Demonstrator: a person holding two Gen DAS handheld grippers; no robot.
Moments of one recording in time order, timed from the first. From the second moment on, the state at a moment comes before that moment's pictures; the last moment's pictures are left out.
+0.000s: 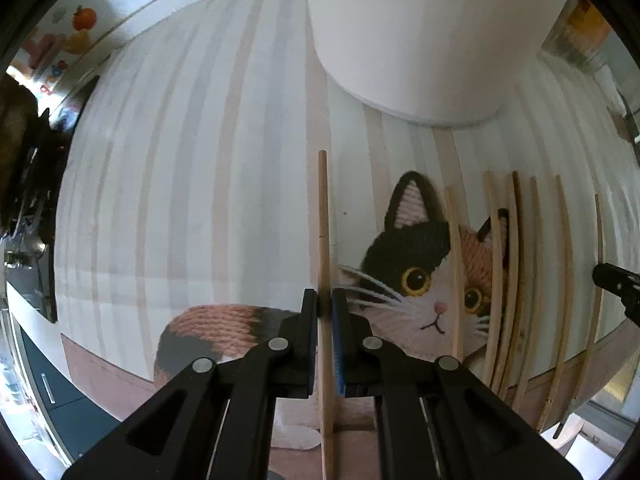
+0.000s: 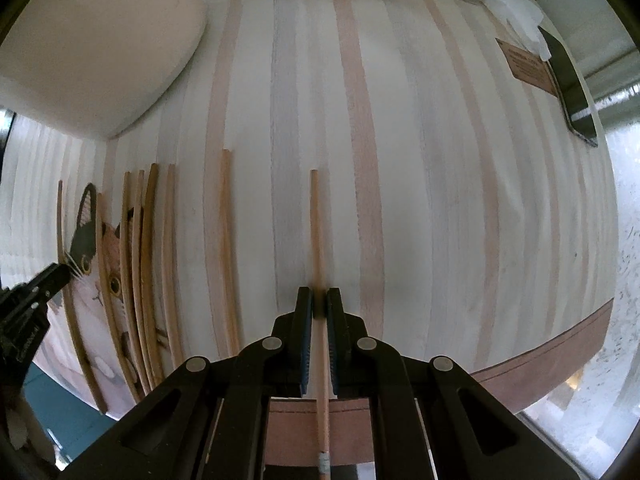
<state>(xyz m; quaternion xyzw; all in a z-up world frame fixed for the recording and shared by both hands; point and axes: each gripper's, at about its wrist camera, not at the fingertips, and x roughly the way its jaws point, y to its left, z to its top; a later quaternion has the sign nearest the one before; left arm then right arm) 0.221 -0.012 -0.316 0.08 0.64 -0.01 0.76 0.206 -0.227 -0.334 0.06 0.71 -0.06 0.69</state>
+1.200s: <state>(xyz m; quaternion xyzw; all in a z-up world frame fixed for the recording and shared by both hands) 0.204 0.039 0.032 -0.16 0.35 -0.03 0.92 0.260 -0.214 -0.059 0.17 0.45 0.07 0.87</state>
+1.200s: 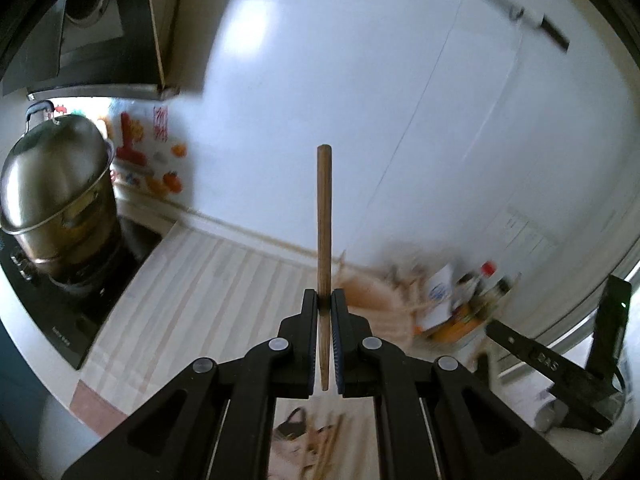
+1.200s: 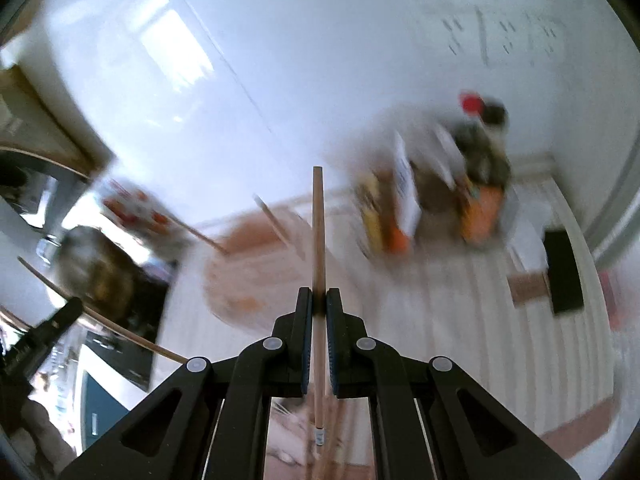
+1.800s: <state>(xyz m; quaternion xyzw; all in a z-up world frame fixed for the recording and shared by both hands) 0.338 0.007 0.007 -0.16 0.38 -0.01 0.91 0.389 -0.193 0.008 0.20 0.34 0.04 0.92</state>
